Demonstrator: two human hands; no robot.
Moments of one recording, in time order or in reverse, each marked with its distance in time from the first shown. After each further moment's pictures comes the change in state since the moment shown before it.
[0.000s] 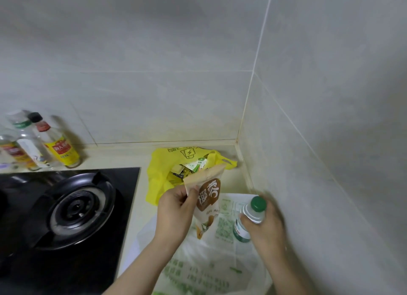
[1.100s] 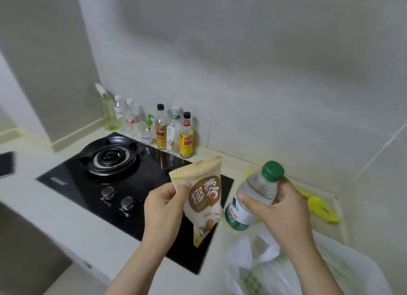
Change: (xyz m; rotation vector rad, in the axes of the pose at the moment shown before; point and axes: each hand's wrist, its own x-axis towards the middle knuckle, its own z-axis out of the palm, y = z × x) left_hand -0.092 -0.007 -0.252 -0.271 0.559 -0.101; right_hand -0.119 -0.236 0.073 0.189 -0.435 -0.504
